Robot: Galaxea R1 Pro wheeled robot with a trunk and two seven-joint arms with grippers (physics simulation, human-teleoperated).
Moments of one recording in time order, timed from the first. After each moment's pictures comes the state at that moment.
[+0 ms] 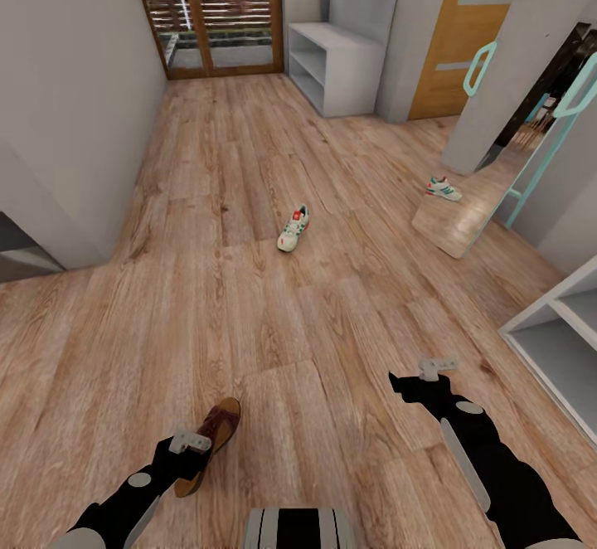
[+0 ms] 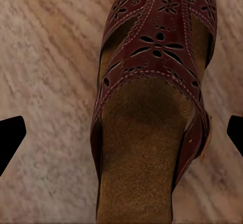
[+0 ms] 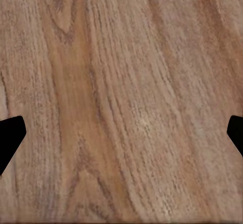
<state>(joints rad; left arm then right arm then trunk) -0.54 0.11 -0.08 -0.32 -0.12 -0.13 -0.14 -0.41 -0.16 0.08 -1.21 -0.15 0.45 0.01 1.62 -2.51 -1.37</state>
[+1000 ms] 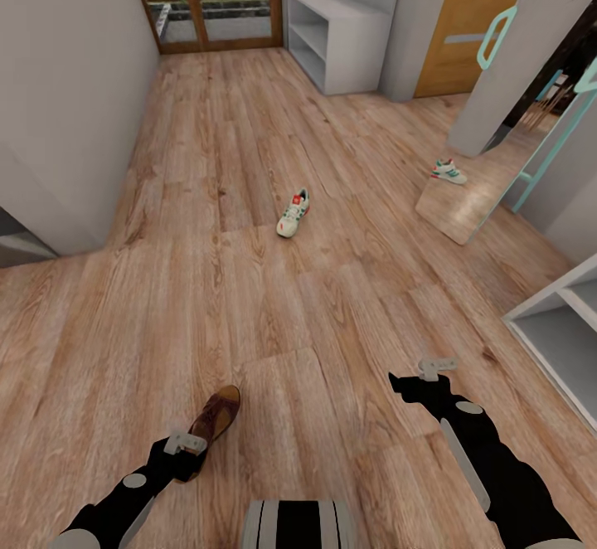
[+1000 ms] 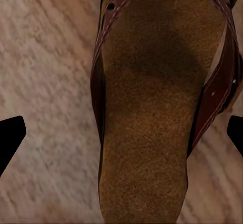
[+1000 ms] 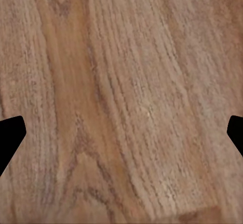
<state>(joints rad) -0.54 0.13 -0.08 -0.32 -0.12 -0.13 -0.14 -0.41 -0.16 0.08 -1.21 -0.15 0.45 0.01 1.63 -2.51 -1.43</state>
